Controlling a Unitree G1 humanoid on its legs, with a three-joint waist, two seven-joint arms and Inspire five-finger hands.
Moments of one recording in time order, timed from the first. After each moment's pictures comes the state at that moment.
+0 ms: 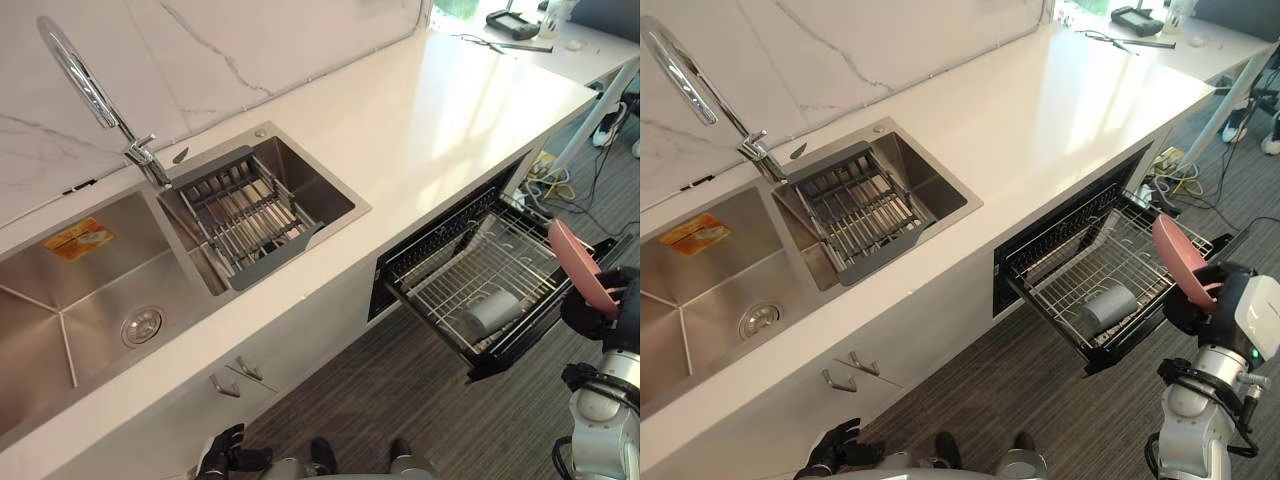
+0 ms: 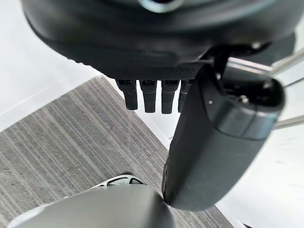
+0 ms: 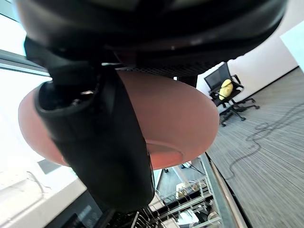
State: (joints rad) left arm 0.17 0.14 -0.09 0.95 -0.04 -0.07 0.13; right arm 0.17 -0.31 -0.51 0.03 -0.53 0.04 -0.38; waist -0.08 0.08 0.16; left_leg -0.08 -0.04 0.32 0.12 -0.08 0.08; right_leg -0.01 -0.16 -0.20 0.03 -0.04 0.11
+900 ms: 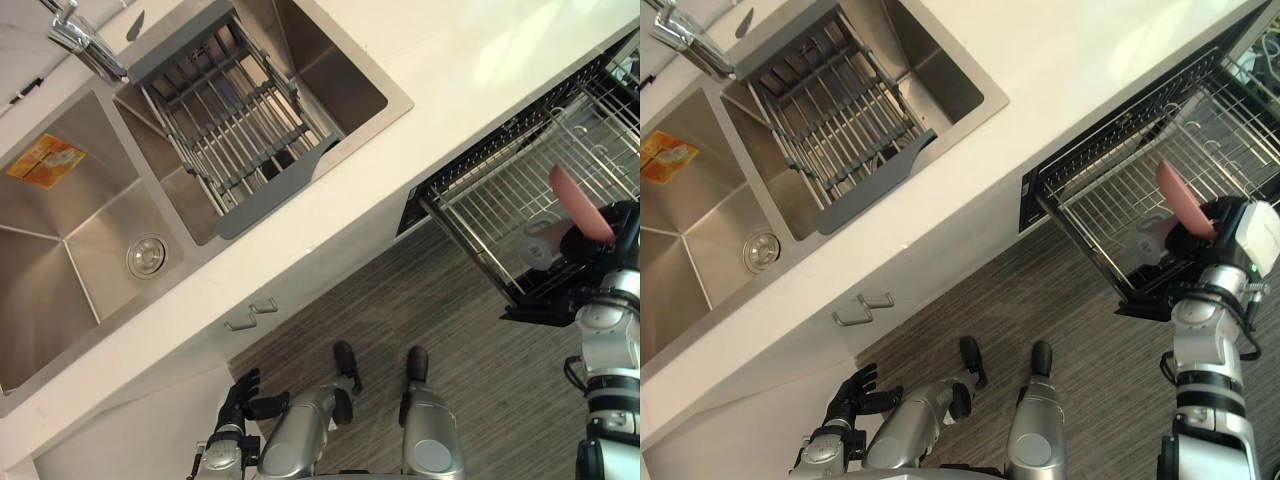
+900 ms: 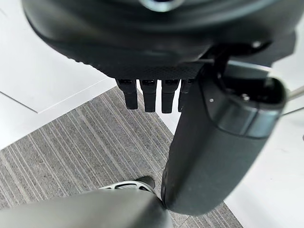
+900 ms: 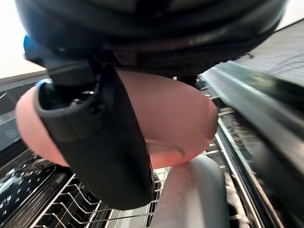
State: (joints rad) left arm 0.09 0.11 -0.09 0.83 -0.10 -0.15 0.13; right arm -0.38 -0.70 -0.27 0.57 -0.41 0.03 -0.38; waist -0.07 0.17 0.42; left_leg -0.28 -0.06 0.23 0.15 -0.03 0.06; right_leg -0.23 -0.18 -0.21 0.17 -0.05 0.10
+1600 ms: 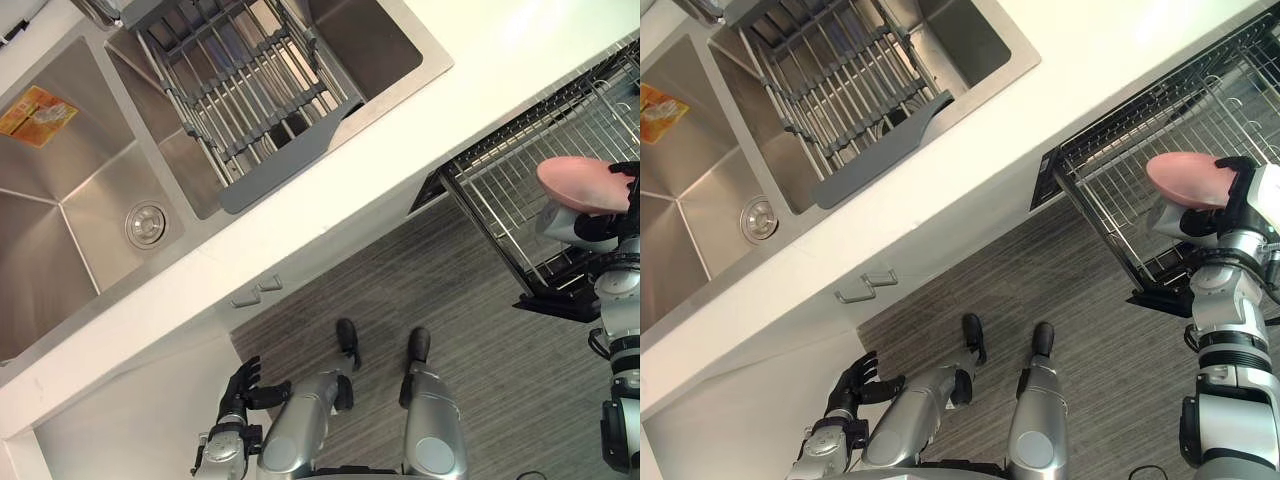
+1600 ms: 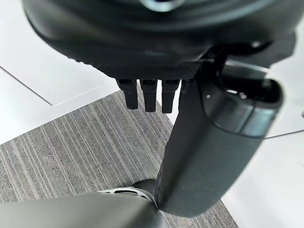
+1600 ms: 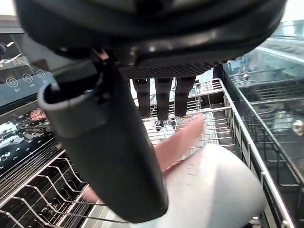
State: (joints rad) left arm 0.09 0.10 -0.09 0.79 -0.14 -0.16 0.15; right arm -0.51 -0.79 -0.18 0.72 -0.42 0.03 -0.37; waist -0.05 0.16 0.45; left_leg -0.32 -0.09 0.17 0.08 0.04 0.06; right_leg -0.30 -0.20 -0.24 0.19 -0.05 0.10
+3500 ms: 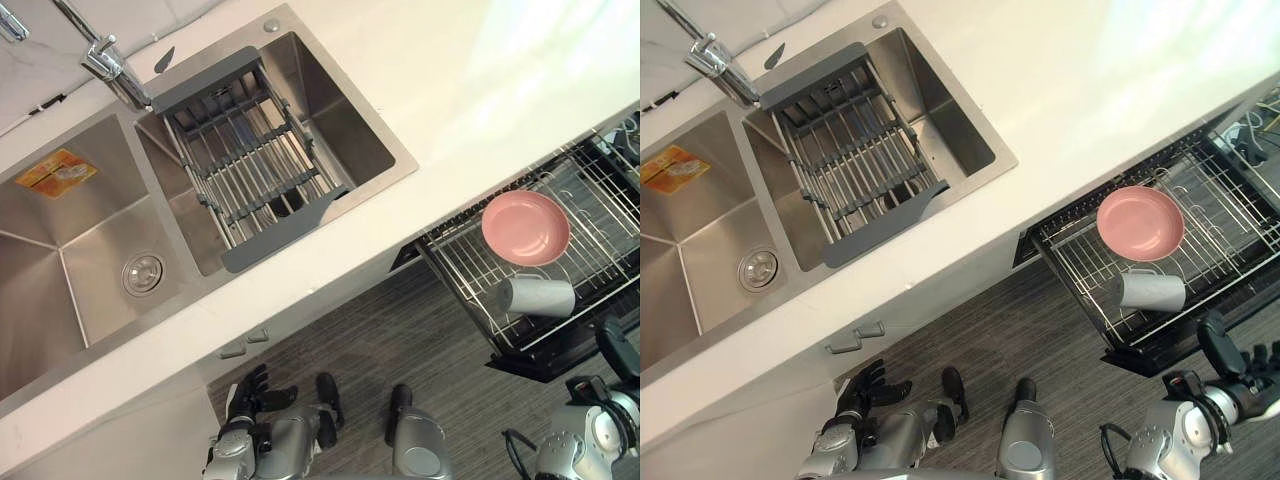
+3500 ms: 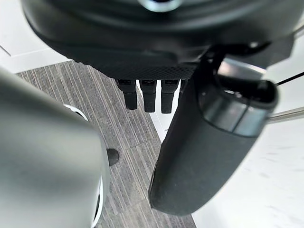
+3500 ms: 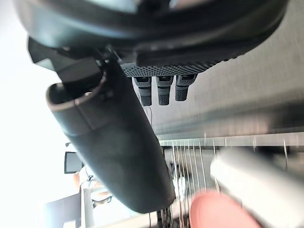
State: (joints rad) left arm 0.05 0.03 0.00 0.82 -0.14 -0.08 0.12; right arm 0.00 -0.06 -0.77 0.15 0.59 -0.16 -0.40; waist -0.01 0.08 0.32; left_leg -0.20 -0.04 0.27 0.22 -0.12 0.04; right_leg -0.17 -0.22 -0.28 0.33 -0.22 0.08
